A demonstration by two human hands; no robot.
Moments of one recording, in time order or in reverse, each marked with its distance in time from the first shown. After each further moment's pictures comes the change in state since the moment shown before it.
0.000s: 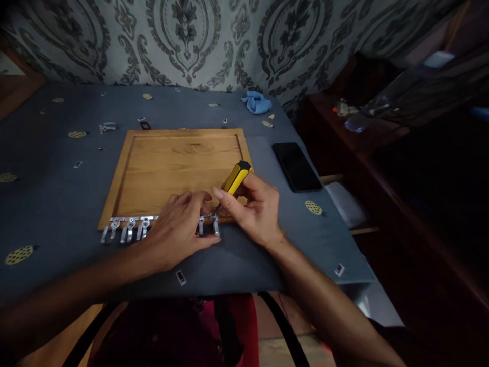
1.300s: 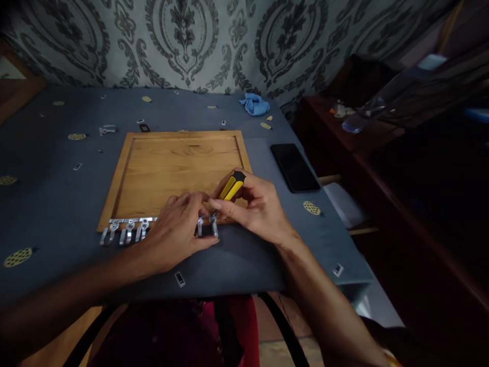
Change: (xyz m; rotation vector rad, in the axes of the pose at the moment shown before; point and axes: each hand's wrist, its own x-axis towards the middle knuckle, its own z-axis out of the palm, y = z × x) left_hand 0.000 0.003 -0.005 -0.027 -0.037 -0.021; right_hand 0.012 -0.019 -0.013 0.242 -0.290 0.131
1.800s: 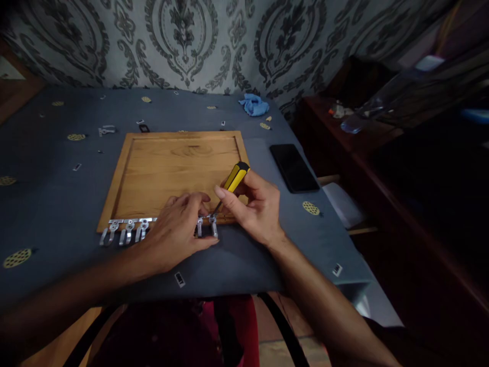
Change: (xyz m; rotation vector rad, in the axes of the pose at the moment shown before) left_hand 0.000 -0.001 0.002 -0.019 0.011 -0.020; right_hand -0.003 0.014 0.009 -0.174 0.274 -0.092
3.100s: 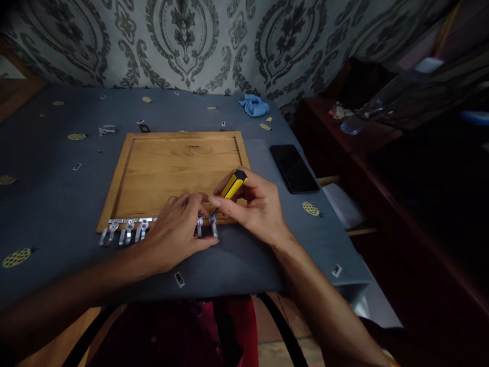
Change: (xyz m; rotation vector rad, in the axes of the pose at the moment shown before) left_hand 0.000 0.001 -0.001 -0.002 -0.007 0.006; right_hand 0.007 -0.008 -0.006 0.073 -0.154 -0.012
